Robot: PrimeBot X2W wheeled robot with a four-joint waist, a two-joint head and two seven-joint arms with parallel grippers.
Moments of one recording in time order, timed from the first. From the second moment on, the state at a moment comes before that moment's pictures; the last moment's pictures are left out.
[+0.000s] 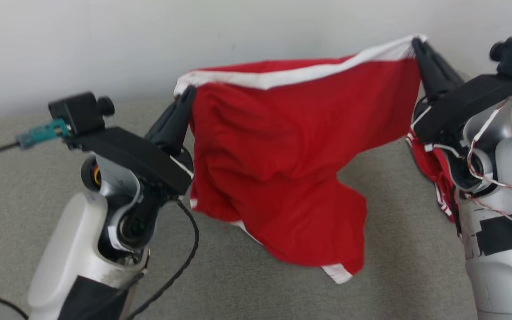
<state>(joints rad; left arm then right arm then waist) -0.62 0.15 -0.29 0.10 -0.95 0.02 0.25 -0.71 -0.22 0.00 0.25 0.43 0.13 0.33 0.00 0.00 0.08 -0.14</state>
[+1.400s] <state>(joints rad) -1.53 0.16 -0.20 0.49 -0.81 -0.12 -0.16 -1.62 -0.18 0.13 0.64 0.15 0.13 -0.19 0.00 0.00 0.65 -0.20</state>
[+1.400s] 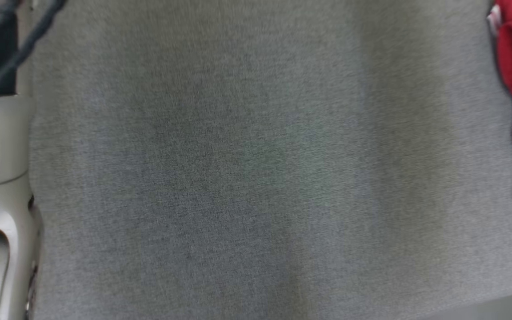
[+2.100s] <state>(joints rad) -0.88 0.30 -0.49 0.40 -1.06 -0.13 -0.18 -1.01 -0.39 0.30 0.35 0.43 0.13 0.08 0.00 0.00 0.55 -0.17</state>
